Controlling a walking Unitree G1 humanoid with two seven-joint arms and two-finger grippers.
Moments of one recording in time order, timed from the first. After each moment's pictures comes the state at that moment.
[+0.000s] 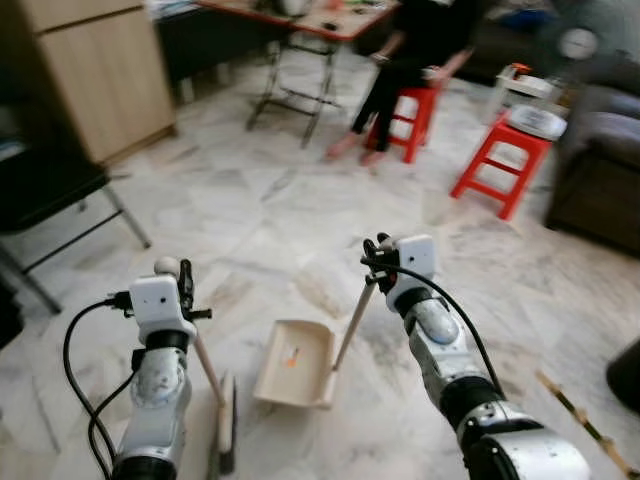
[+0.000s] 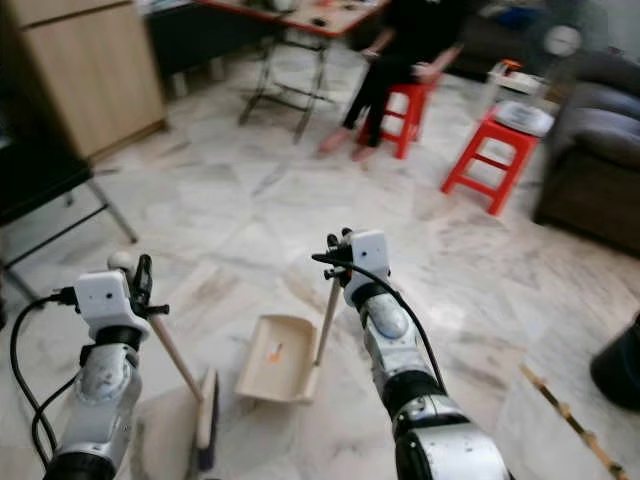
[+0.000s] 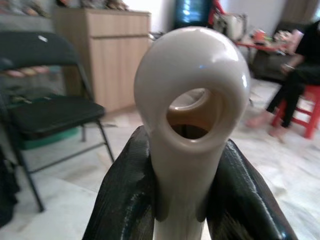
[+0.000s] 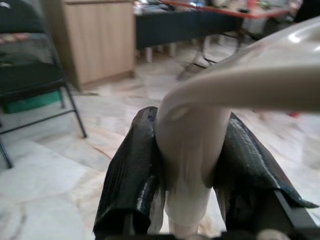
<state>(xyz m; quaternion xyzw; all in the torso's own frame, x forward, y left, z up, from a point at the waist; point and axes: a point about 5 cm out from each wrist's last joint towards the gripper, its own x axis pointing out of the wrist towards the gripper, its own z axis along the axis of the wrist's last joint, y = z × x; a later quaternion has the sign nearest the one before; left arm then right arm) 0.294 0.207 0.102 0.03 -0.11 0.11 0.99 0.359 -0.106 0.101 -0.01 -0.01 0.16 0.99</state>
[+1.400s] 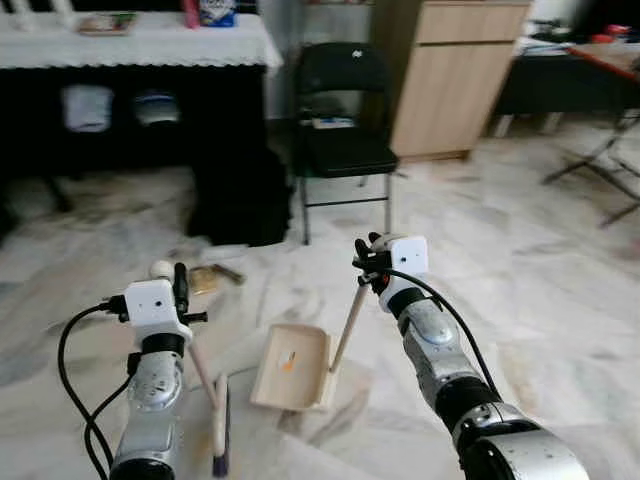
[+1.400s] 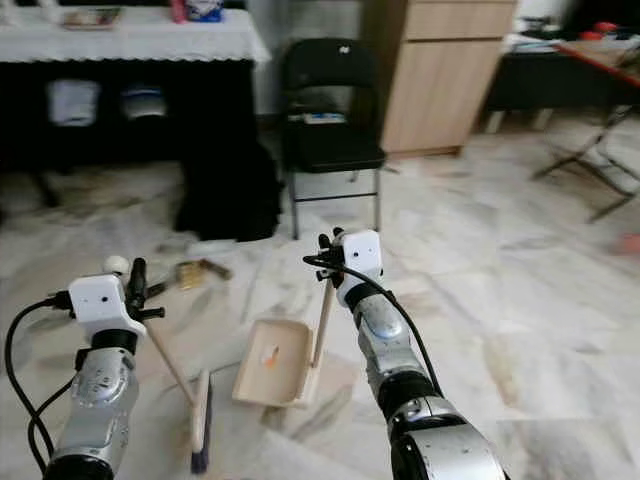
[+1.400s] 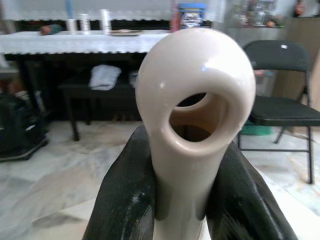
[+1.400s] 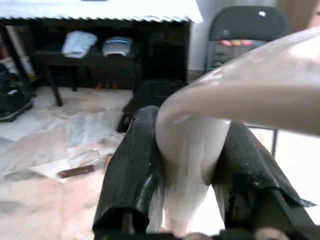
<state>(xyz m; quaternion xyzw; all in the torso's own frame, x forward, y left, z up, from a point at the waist) 0.293 0.198 0.099 0.03 -0.11 0.10 0.99 0.354 -0.113 0.094 0.00 0.00 0.15 0.99</state>
